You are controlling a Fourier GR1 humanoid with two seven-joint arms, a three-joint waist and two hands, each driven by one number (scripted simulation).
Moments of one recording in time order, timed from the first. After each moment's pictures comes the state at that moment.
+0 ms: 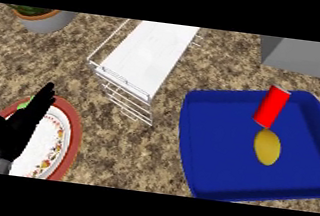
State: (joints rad) left arm 0.00 0.53 -0.26 -1.41 0.33 0.19 -0.06; right arm 0.20 -0.34 -0.27 -1.47 -0.16 -0.65 -0.32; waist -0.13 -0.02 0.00
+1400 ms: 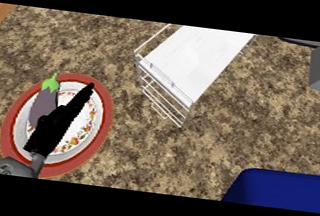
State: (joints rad) left arm -0.11 0.45 -0.40 -1.44 0.22 0.17 0.01; right arm 0.76 -0.43 -0.04 -2.01 0.73 -0.60 0.72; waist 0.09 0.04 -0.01
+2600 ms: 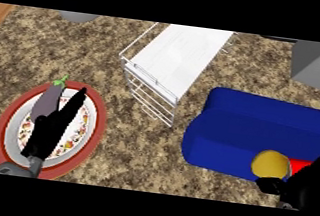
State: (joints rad) left arm -0.07 0.41 -0.35 -1.38 0.21 0.17 0.00; right arm 0.11 -0.06 0.12 -1.84 1.39 -0.03 1.20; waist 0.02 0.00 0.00
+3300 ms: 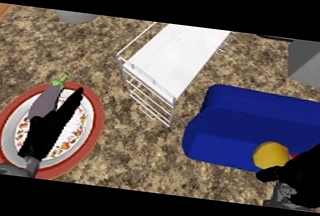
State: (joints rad) left arm -0.05 0.39 -0.30 -1.37 0.19 0.13 -0.02; right arm 0.00 0.00 -0.01 -1.70 1.43 0.06 1.14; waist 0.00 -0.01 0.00
